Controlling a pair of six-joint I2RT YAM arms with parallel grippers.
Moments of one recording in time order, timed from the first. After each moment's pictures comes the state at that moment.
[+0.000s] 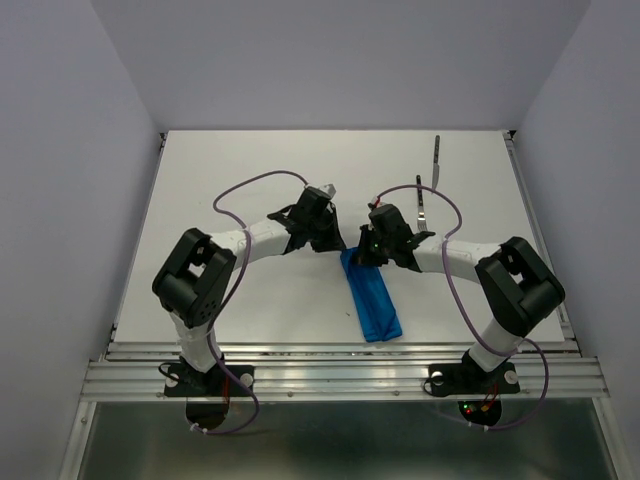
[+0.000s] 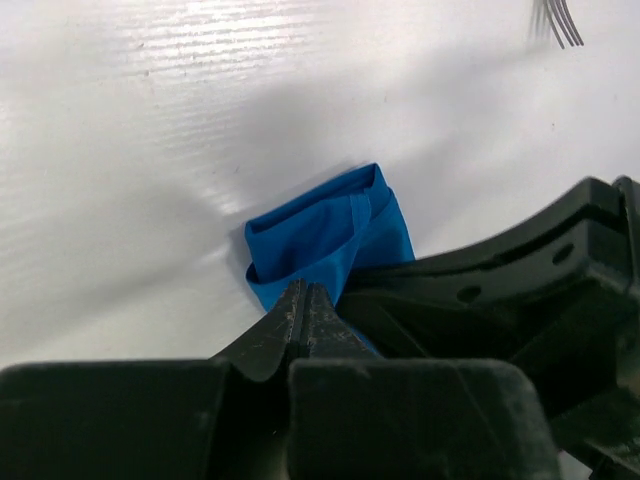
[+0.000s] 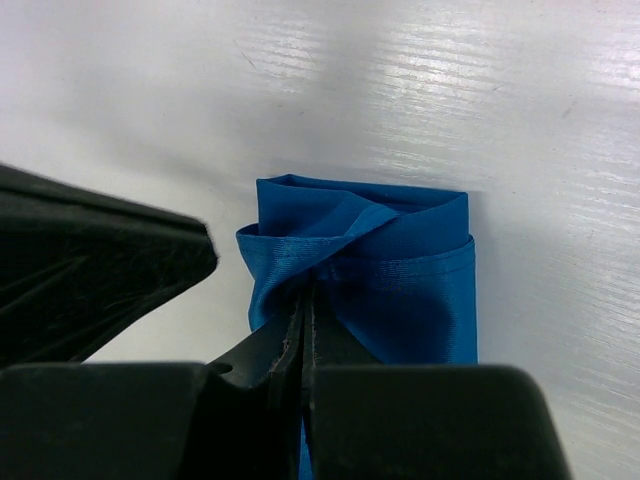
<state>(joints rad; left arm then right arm) -0.67 1.76 1.09 -0.14 0.19 -0.72 0.62 1.67 0.87 -0.03 -0.12 0.63</state>
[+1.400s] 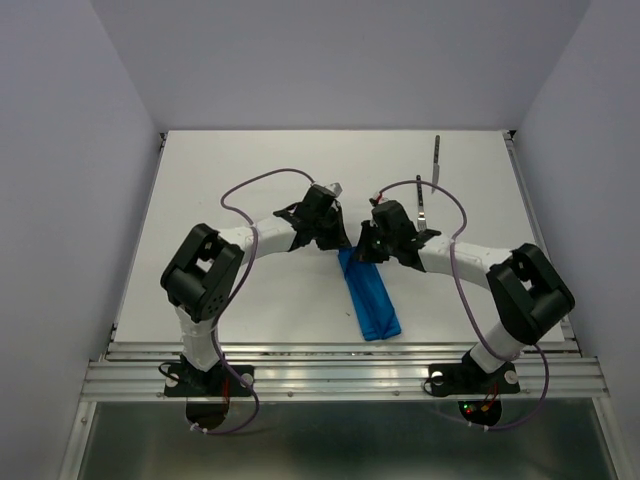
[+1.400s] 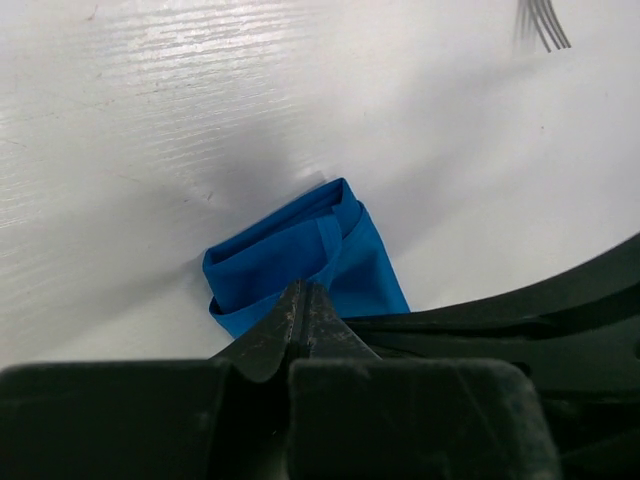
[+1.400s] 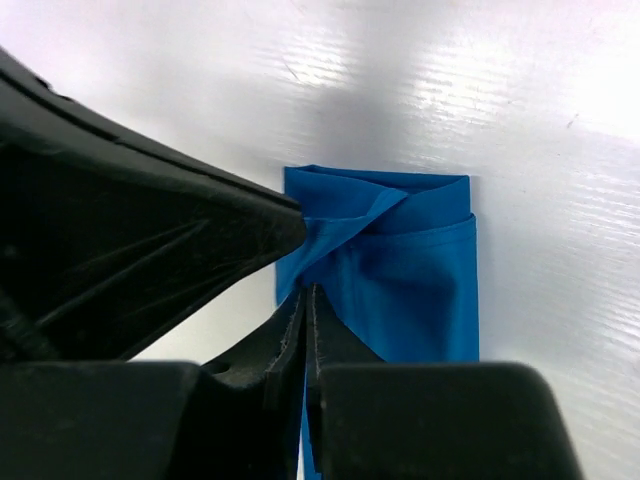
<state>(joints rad) -0.68 1.85 1.16 -0.12 0.21 -0.71 0.62 1.64 0.88 -0.05 -0.13 0.63</state>
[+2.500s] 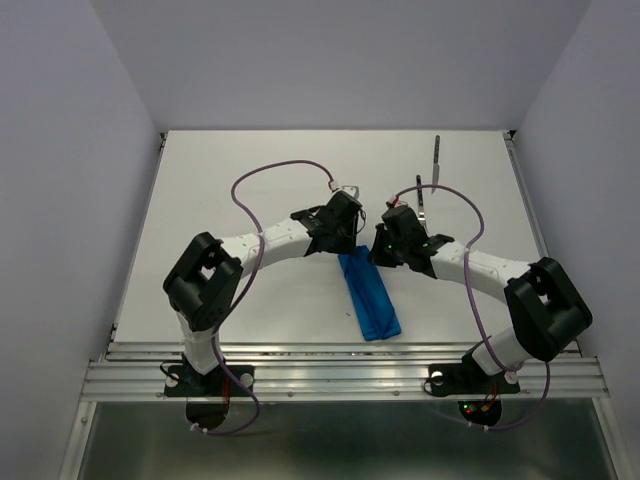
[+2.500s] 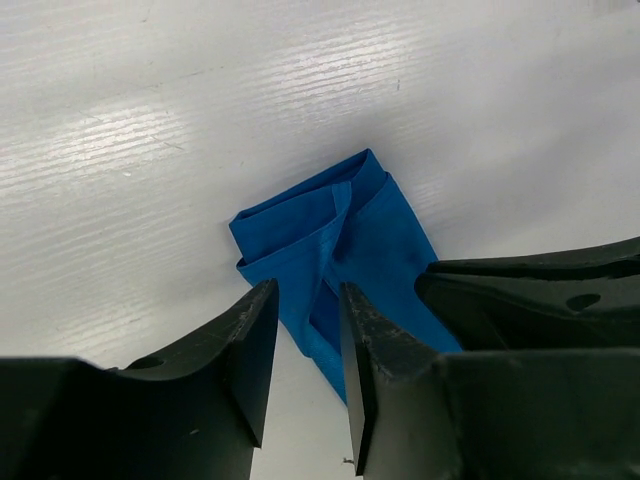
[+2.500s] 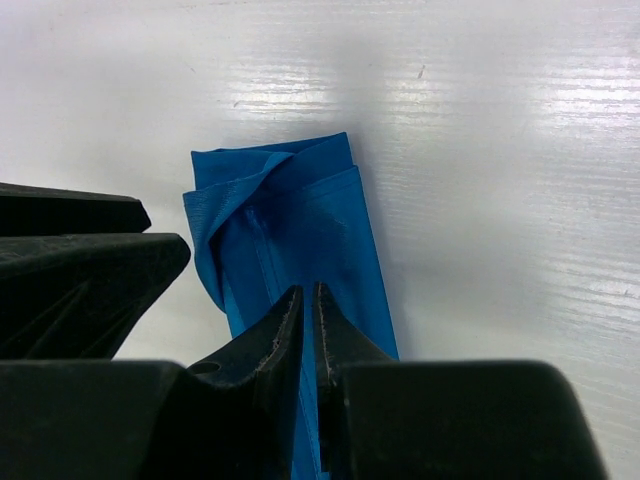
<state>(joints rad) -0.83 1.80 1.27 -0.37 -0.13 -0.59 0.59 1.49 0.81 -0.14 0.05 0.65</state>
